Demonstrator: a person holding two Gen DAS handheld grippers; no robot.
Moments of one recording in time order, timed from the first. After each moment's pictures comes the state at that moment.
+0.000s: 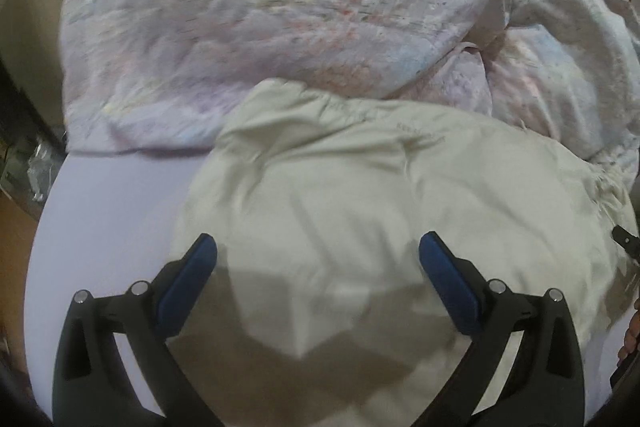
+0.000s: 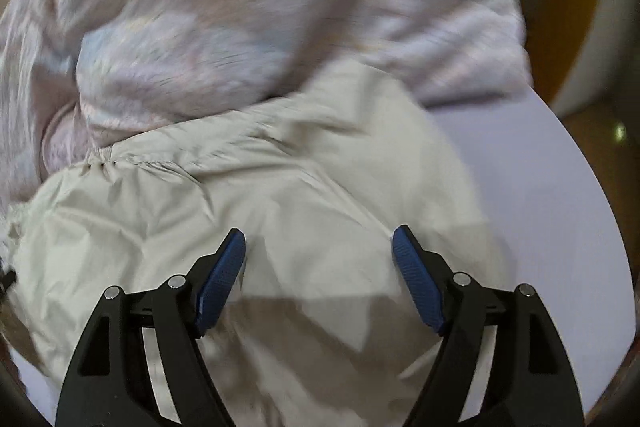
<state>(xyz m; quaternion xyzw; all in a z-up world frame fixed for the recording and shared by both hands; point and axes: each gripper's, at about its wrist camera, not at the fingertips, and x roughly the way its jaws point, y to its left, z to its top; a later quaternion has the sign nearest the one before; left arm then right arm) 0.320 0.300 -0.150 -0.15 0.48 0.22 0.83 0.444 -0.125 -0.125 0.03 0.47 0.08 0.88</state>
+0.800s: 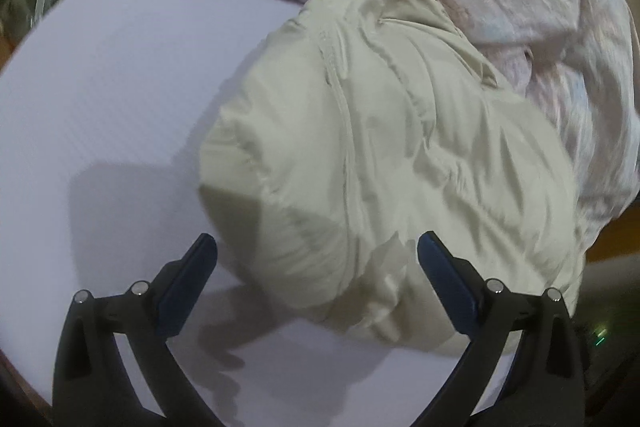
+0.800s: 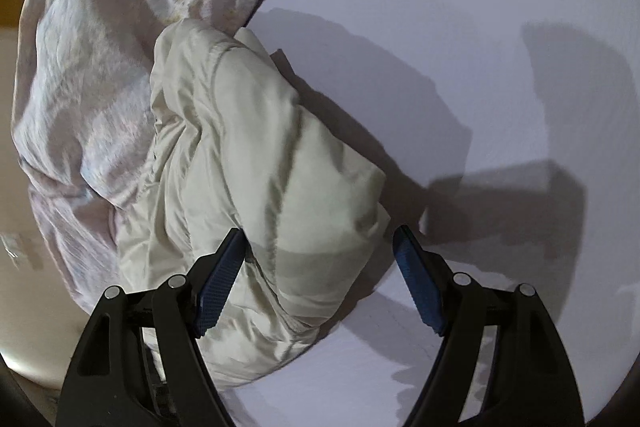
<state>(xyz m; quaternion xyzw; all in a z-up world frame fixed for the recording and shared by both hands) 0.223 0.291 -0.166 -0.40 0.49 0.24 0.74 0.402 -0.254 -0.207 0.41 0.57 0.09 0.71</state>
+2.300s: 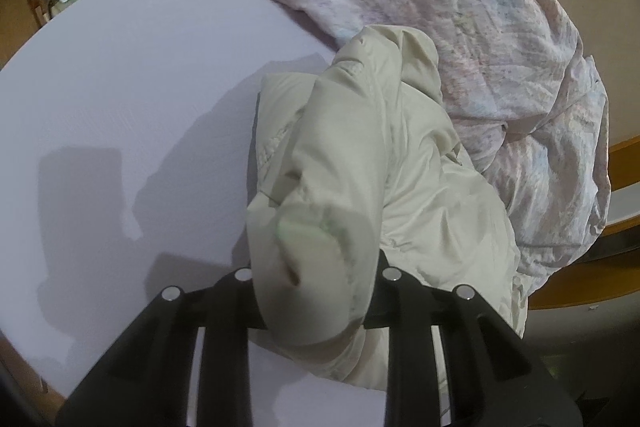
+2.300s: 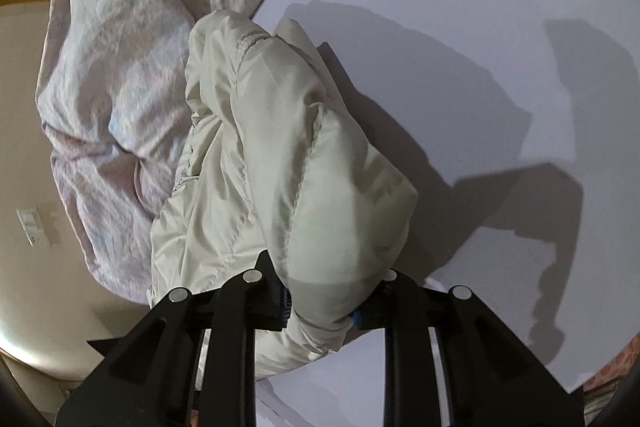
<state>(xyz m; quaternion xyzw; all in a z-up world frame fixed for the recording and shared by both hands) 0.151 0.314 -0.121 -0.47 0.42 0.24 0.74 0.338 -0.227 -0.179 0.41 0.59 0.12 0.69</state>
